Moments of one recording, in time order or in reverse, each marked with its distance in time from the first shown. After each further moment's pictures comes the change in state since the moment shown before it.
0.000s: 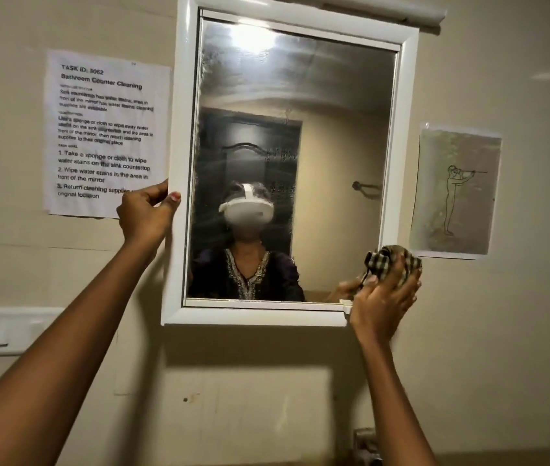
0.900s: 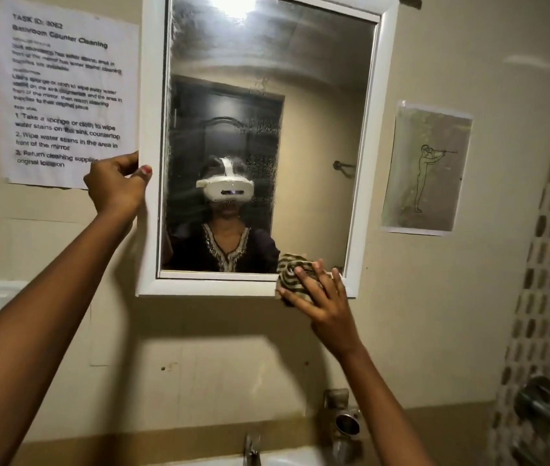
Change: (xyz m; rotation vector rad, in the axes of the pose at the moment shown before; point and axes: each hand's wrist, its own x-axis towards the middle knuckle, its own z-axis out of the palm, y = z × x) left_hand -0.007 0.004 0.010 0.114 0.085 0.016; right_hand -0.039 0.050 -0.021 -0.156 -0.166 -1.169
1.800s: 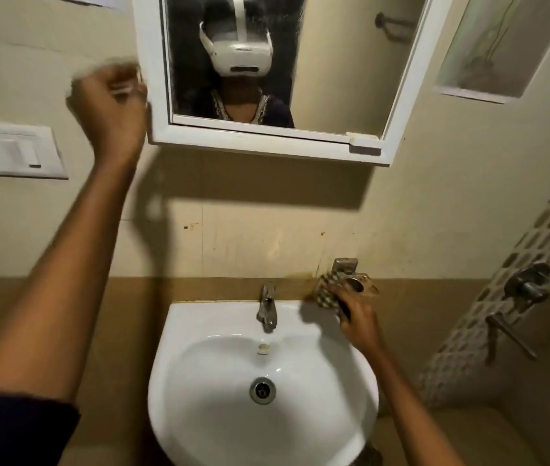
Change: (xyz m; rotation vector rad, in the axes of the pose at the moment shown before) left_hand -0.087 -0.080 -0.036 0.075 -0.033 -0.027; right_hand -0.224 -0.089 -0.029 0.522 -0.626 0.687
